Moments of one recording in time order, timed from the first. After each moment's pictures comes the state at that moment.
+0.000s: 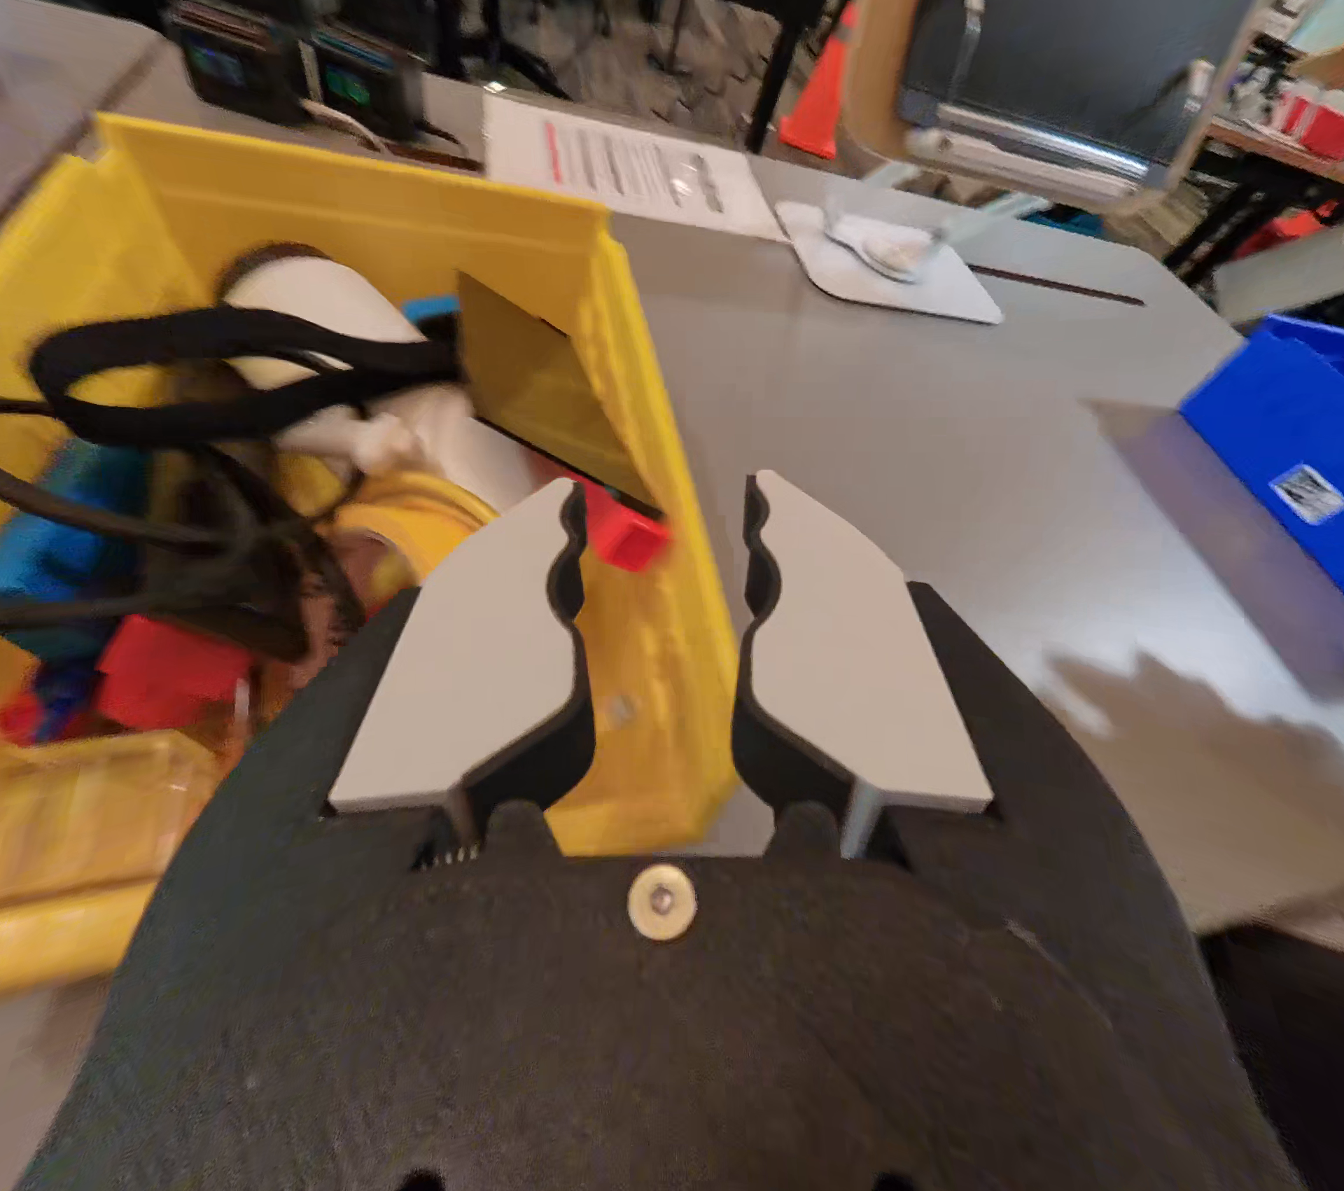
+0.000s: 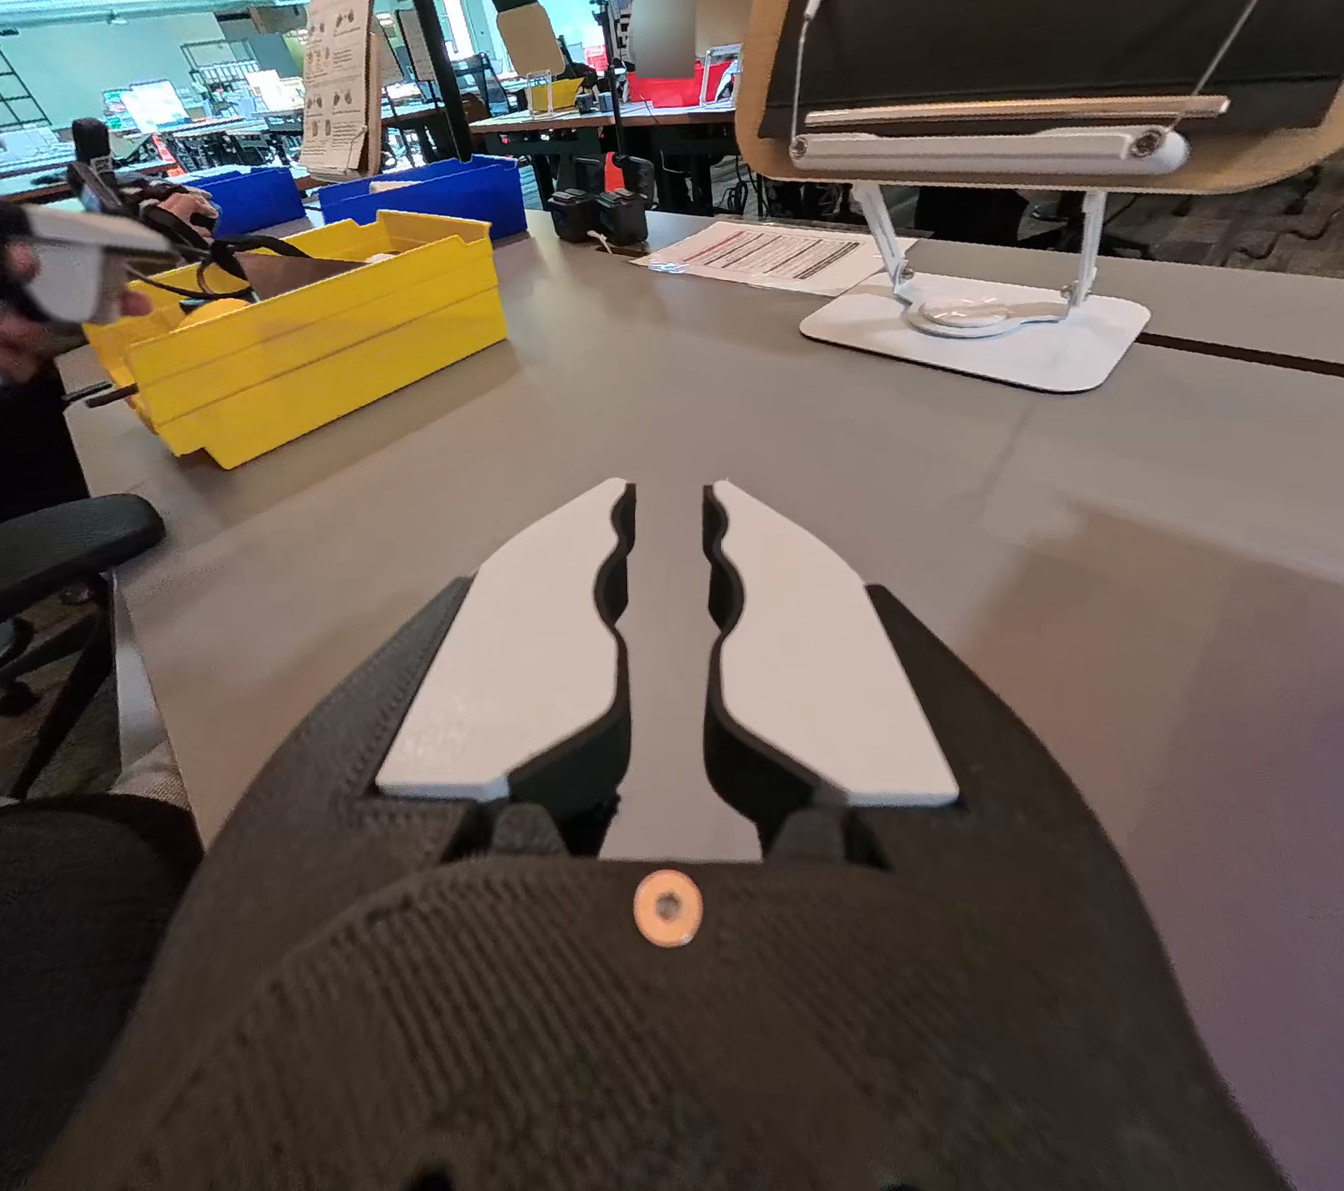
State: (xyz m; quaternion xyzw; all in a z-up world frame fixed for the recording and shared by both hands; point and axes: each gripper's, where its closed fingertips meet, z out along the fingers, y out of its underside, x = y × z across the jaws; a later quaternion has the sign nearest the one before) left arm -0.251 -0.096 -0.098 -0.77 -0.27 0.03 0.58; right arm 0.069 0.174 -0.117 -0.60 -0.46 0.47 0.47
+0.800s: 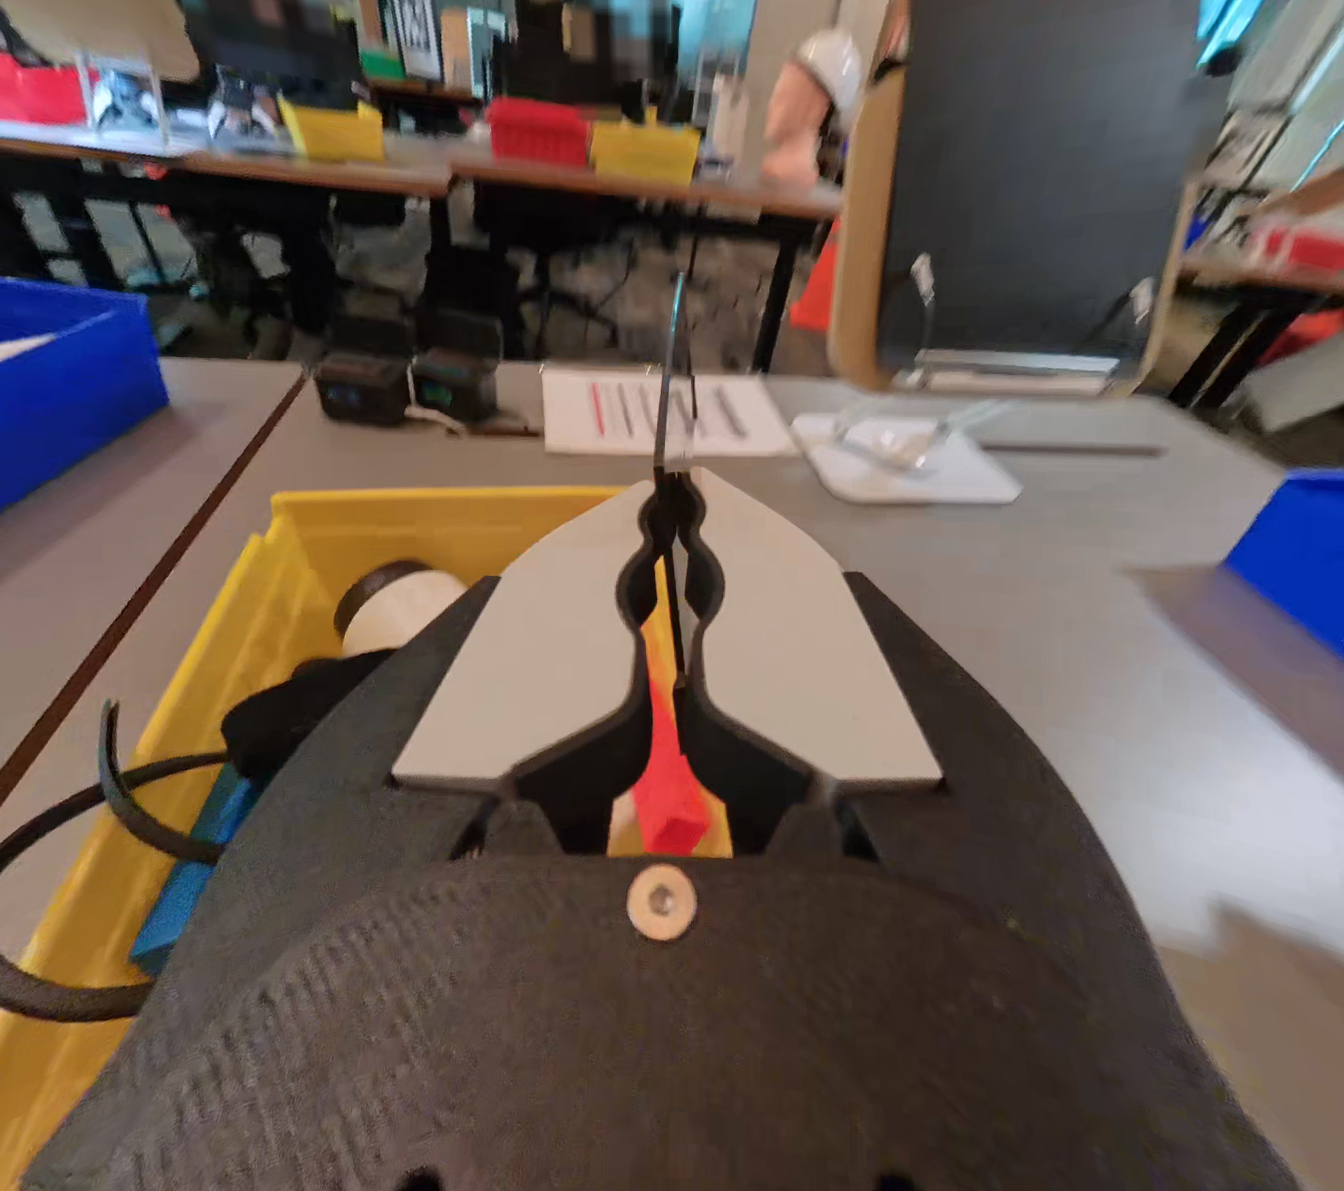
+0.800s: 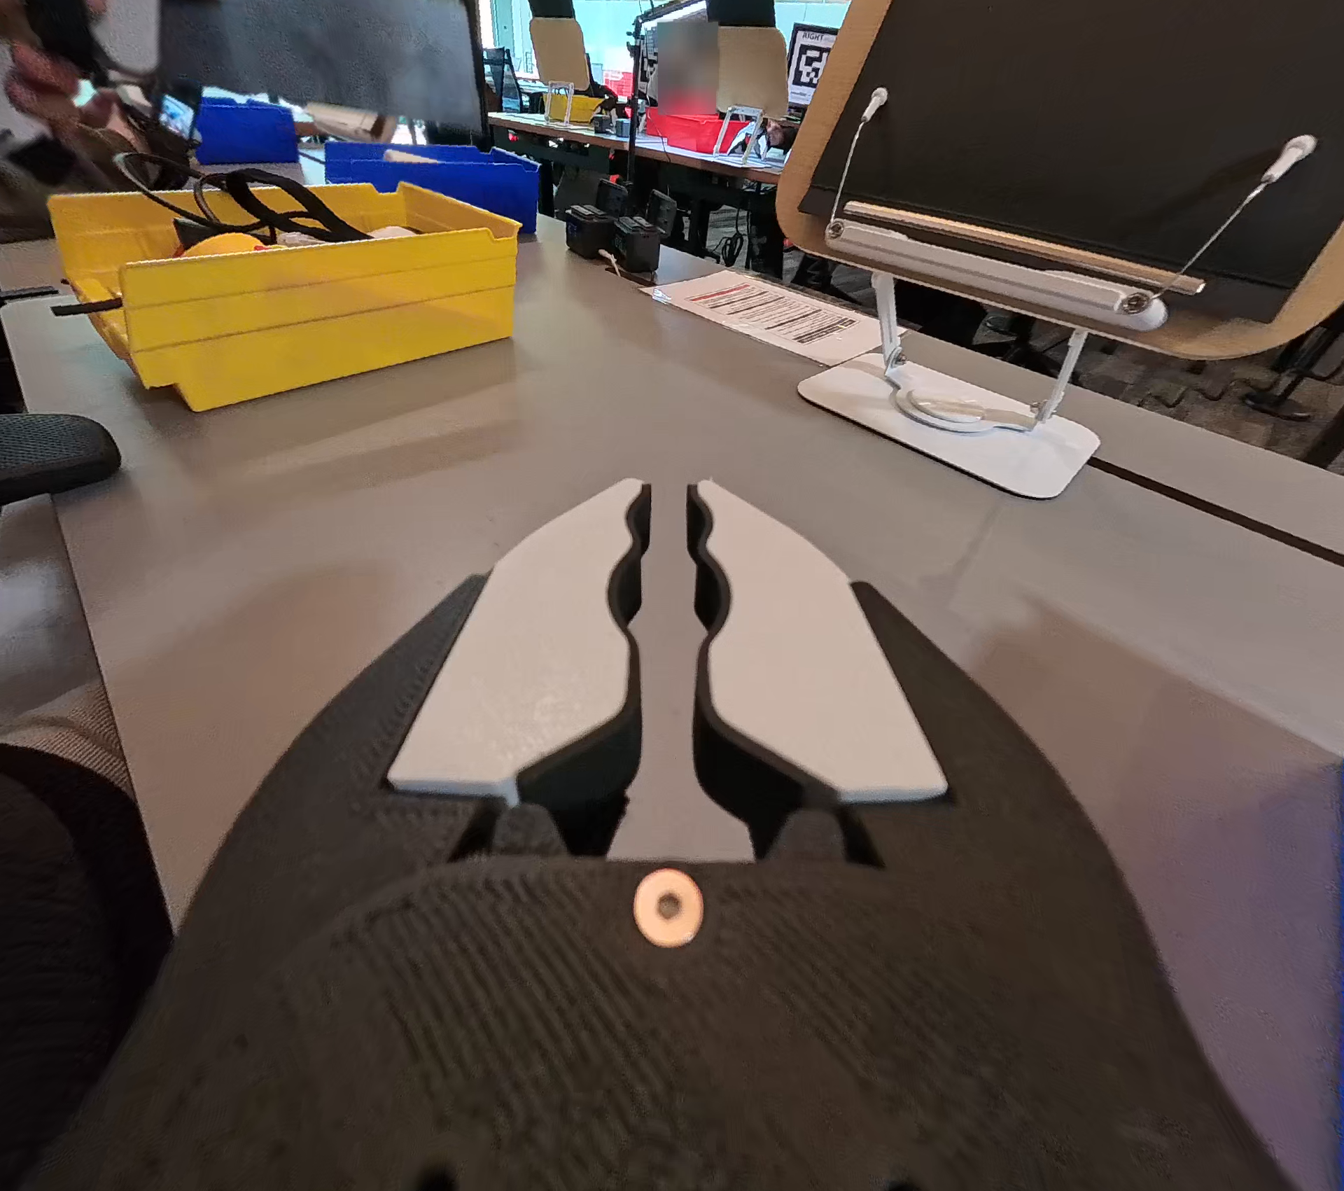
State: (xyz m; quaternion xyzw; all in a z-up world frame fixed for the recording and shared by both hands) left arm -0.288 -0.071 -0.004 -0.70 -0.22 0.11 0.67; right arm 0.067 0.151 -0.104 -0.53 -0.51 0.42 0.53
